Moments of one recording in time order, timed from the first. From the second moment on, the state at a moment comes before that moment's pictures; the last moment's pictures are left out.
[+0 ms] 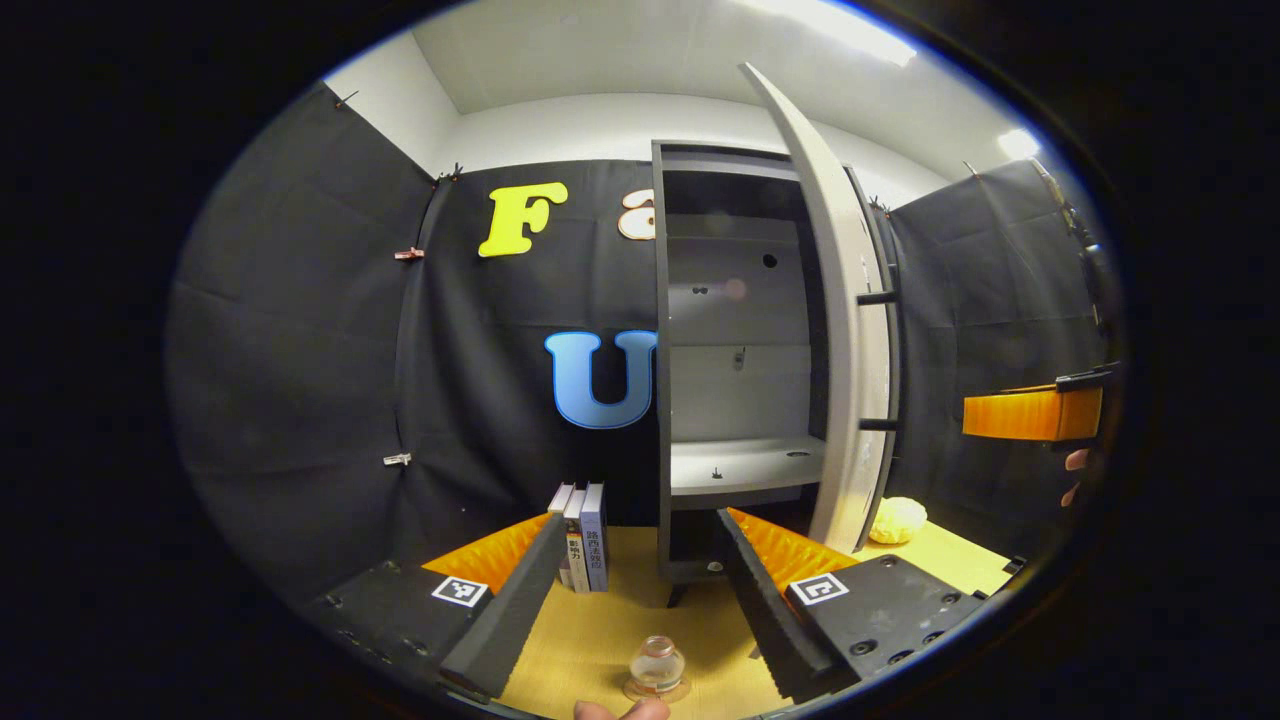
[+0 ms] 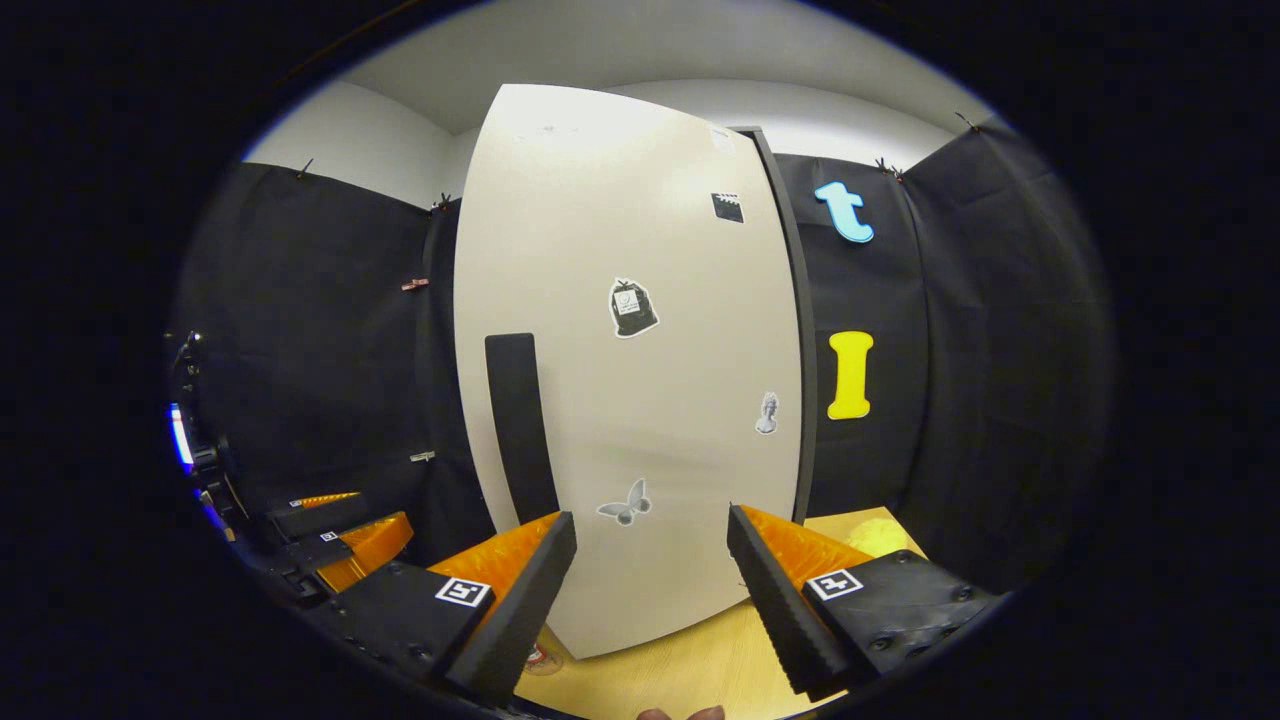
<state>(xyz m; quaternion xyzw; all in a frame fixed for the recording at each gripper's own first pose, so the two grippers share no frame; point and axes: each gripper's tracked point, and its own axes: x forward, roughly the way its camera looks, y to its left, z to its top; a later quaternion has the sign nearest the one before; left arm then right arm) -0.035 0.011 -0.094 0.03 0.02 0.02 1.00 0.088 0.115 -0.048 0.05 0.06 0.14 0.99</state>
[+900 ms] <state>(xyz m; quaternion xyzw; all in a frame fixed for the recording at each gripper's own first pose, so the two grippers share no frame) -0.025 -0.010 -0.069 0.03 0.01 0.01 1.00 0.100 0.080 -0.047 0.02 0.04 0.07 1.00</state>
